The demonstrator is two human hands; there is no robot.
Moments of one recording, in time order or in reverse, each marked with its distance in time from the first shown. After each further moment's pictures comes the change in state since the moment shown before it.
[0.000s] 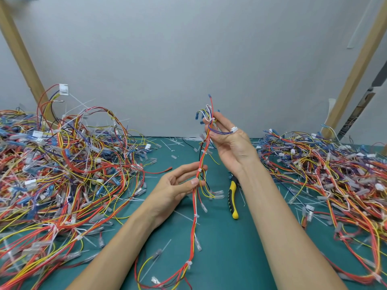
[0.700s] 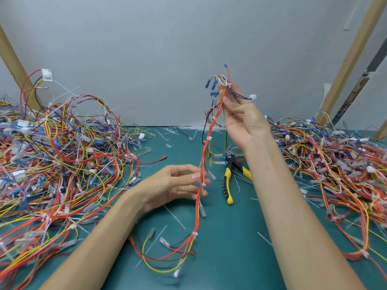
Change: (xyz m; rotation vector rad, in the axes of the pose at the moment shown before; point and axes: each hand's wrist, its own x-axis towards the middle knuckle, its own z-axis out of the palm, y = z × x) left_hand -0.006 0.014 0.003 0.095 -0.248 -0.297; right_hand 0.003 -0.036 0.007 0.267 0.137 -0.059
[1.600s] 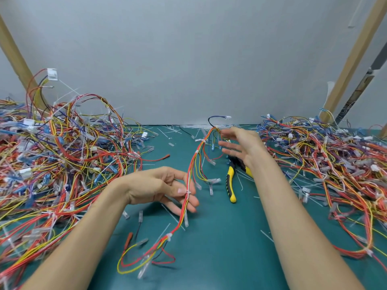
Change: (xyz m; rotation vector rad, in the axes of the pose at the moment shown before) left_hand -0.021 0.020 -0.021 0.182 -0.233 -0.253; right_hand 0.001 0.019 -0.064 -0.806 0.373 0.255
